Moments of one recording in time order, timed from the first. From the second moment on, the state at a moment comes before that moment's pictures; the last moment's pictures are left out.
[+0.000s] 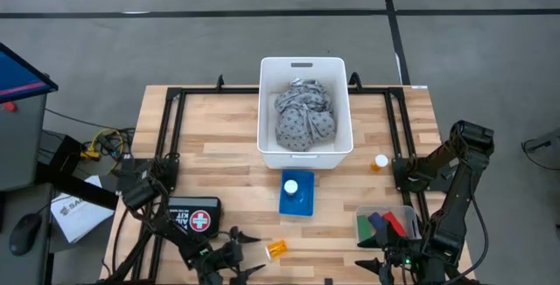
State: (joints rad) left arm -0.96 2.18 0.95 0.62 -1.04 -0.68; right arm 1.20 1.53 1.11 -0.59 0.86 1.51
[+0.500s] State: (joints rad) left arm -0.84 2.18 0.97 0.63 -0.89 -0.60; right arm 1.21 1.53 1.11 -0.59 0.86 1.51
